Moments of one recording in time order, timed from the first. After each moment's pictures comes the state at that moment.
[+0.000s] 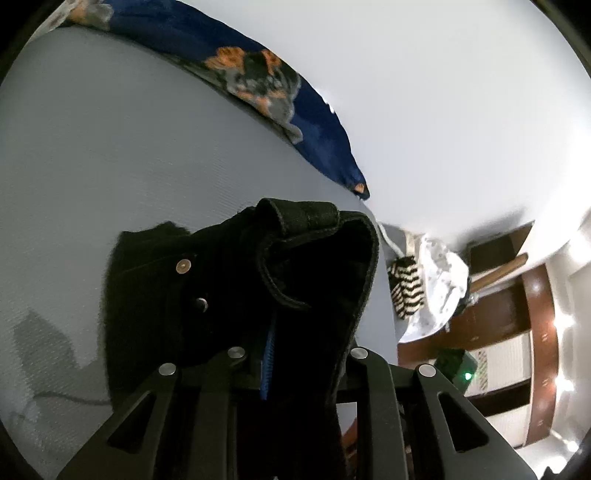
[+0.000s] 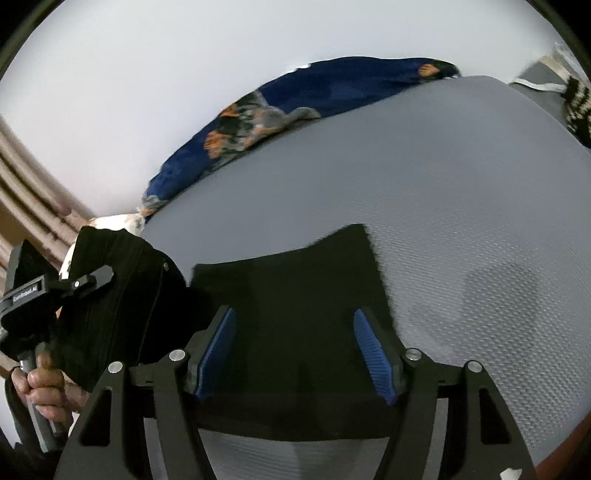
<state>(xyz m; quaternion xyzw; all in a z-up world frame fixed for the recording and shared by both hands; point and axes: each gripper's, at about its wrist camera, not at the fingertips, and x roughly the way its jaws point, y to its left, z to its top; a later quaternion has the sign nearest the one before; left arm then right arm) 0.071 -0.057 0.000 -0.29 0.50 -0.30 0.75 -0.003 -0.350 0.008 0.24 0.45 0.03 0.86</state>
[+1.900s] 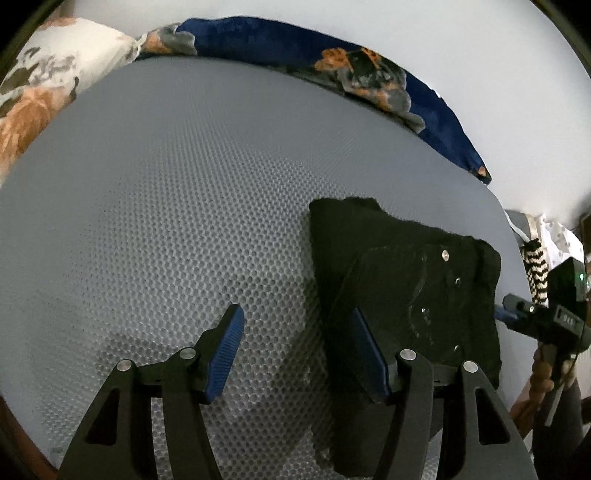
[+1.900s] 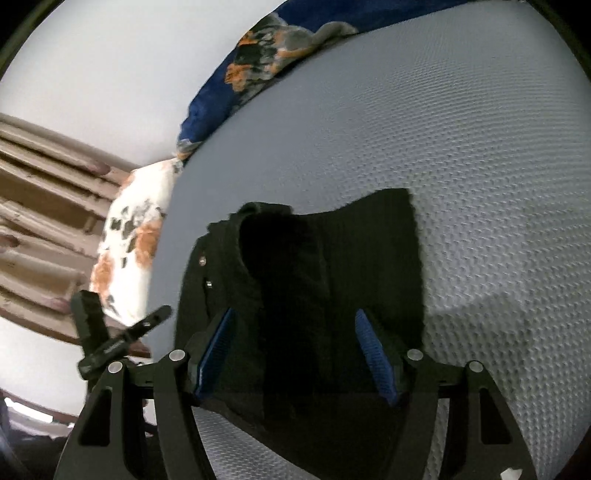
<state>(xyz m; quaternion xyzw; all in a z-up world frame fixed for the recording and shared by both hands) 0.027 0.013 -0.082 -0.13 0.51 -0.12 0.84 0.062 -0.371 -0.066 0.29 0.55 0.21 0.76</state>
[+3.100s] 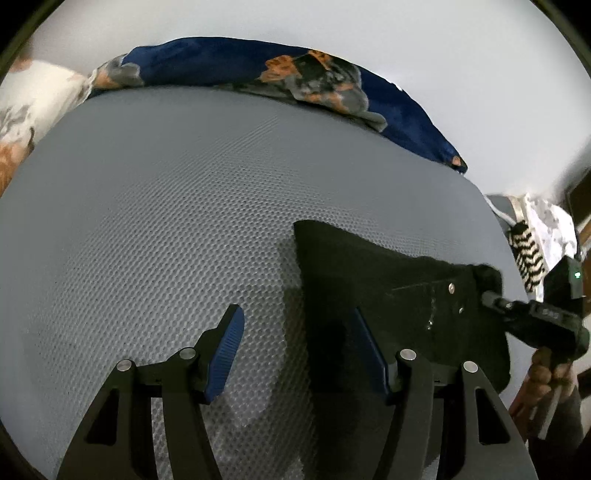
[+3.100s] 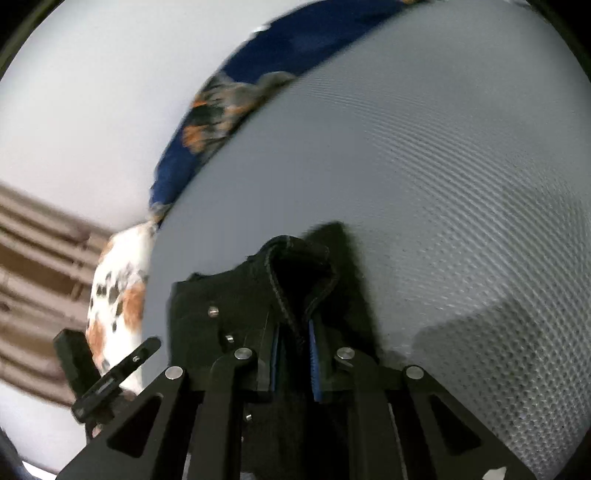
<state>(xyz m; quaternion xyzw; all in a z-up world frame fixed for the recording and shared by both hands) 0.054 -0.036 -0.061 -0.09 0.48 -0.17 0.85 0.031 -0.403 -0.068 0.37 0.49 0.08 0.78</state>
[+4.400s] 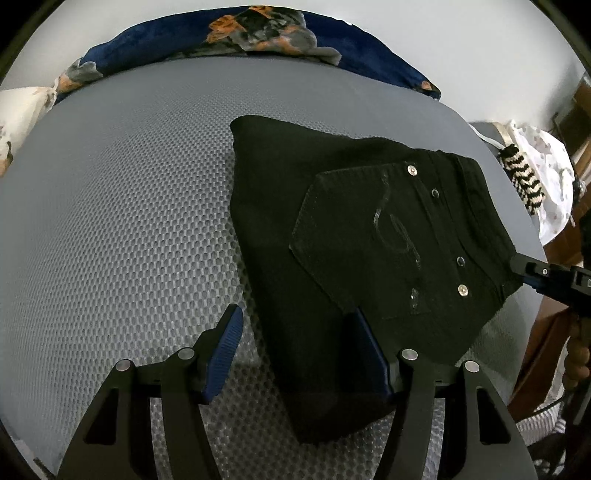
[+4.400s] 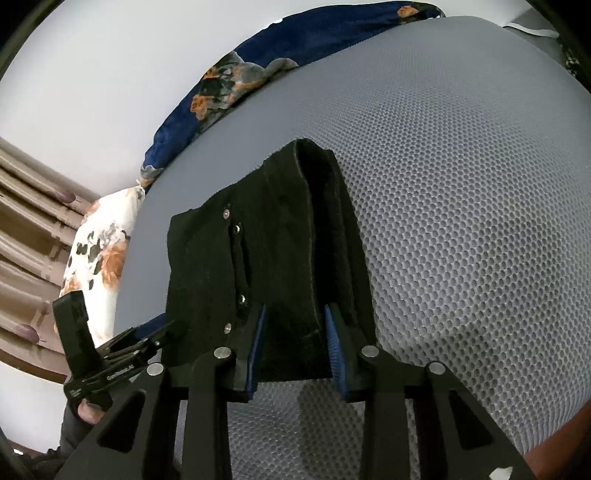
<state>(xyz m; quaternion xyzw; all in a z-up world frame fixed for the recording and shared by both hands) -0.012 -0.069 -0.085 0.00 0.52 -0.21 0.83 -0.057 -0.369 -0.031 0.28 0.52 0.06 0.81</state>
